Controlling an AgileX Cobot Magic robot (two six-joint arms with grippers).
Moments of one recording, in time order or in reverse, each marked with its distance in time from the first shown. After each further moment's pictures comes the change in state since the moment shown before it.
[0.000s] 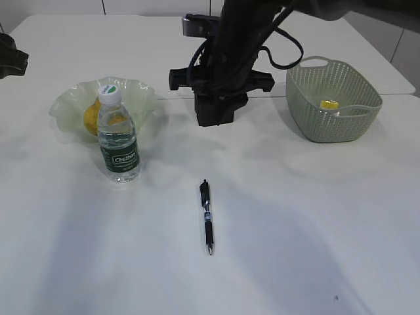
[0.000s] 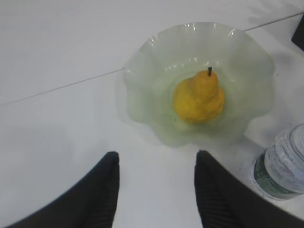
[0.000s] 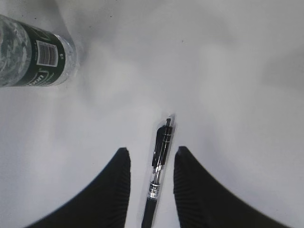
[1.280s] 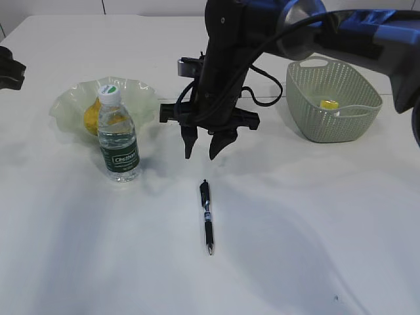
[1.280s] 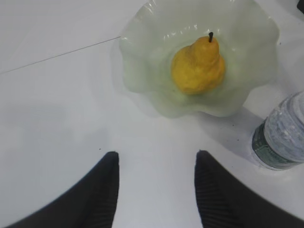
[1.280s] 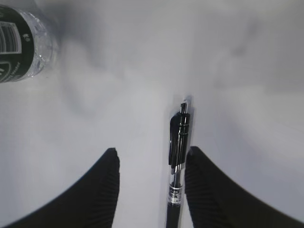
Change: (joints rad) left arm 0.000 0.000 0.000 -0.008 0.099 0.000; right arm 0.021 0.115 -0.002 0.048 0.002 0.123
